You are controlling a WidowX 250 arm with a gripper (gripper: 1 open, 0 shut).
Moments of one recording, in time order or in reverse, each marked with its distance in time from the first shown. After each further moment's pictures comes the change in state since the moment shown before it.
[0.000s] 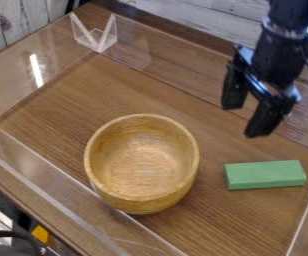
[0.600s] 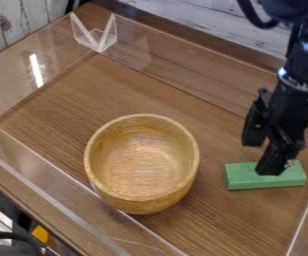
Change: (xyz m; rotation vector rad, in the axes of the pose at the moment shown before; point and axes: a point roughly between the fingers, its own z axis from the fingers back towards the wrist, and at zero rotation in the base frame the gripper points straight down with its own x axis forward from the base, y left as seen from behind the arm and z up) arm 0.024 -0.012 -0.043 -0.025 -0.012 -0.194
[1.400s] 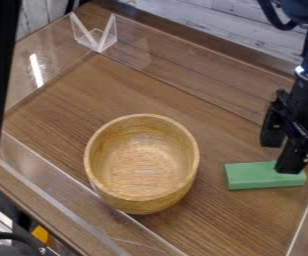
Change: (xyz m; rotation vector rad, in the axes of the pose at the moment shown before) arm 0.022 0.001 0.001 -0.080 -0.012 -0.019
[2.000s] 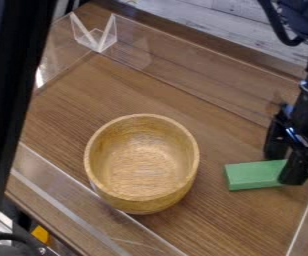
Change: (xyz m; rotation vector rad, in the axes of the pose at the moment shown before) arm 0.013 -0.005 -0.013 -0.024 0.029 -0.034
